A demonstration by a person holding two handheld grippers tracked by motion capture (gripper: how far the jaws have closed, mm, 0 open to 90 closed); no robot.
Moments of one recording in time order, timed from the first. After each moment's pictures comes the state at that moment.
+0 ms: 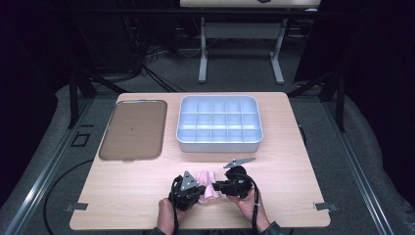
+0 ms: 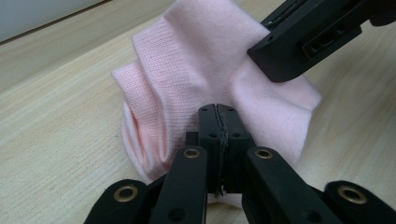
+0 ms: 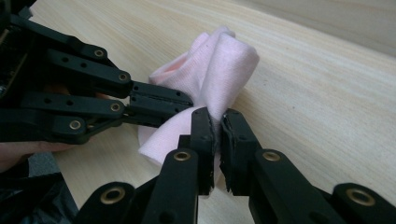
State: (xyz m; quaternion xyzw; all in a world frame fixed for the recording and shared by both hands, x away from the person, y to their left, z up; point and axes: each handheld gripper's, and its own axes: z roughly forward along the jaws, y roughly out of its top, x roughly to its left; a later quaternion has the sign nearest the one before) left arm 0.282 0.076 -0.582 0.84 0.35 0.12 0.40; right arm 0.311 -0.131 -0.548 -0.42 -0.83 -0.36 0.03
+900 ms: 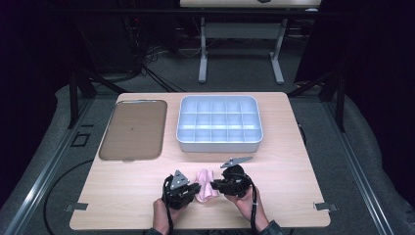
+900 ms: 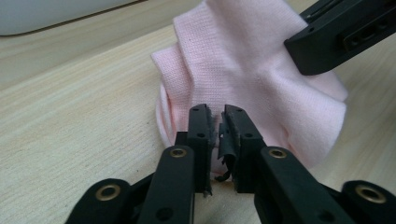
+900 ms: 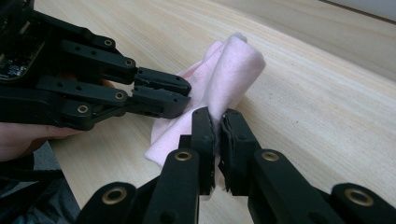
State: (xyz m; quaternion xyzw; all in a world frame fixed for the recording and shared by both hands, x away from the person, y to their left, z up) left arm 0.285 0.097 -0.586 0.82 0.37 0.12 0.43; right arm 0.309 -0.122 -0.544 -0.40 -0.82 -0.40 0.02
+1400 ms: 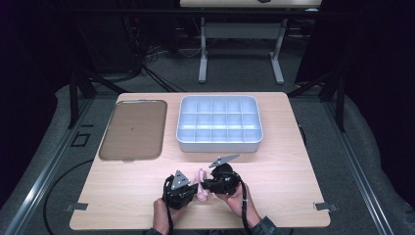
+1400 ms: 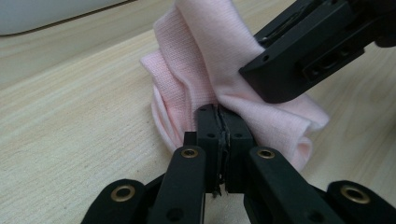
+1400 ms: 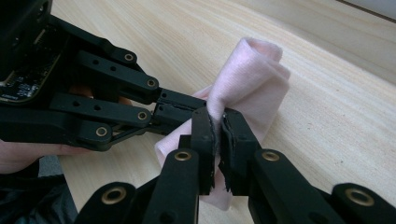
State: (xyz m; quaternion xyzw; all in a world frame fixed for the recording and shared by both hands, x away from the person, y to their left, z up) left arm 0.286 0.098 -0.588 0.81 0.37 0.11 0.43; right arm 0.318 -0.093 -0.546 -0.38 -0.85 -0.37 0.01
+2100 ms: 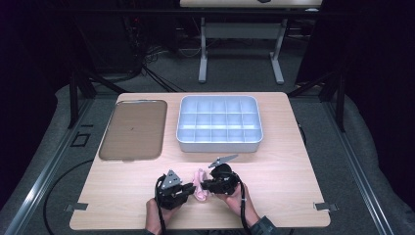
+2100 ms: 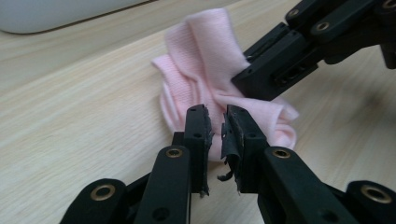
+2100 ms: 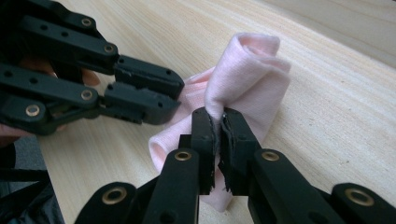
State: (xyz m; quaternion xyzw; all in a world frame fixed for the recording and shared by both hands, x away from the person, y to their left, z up) left arm 0.285 0.120 -0.581 0.81 0.37 0.11 0.44; right arm 0.324 -0.092 -0.558 -0.38 -0.85 -0.36 0.02
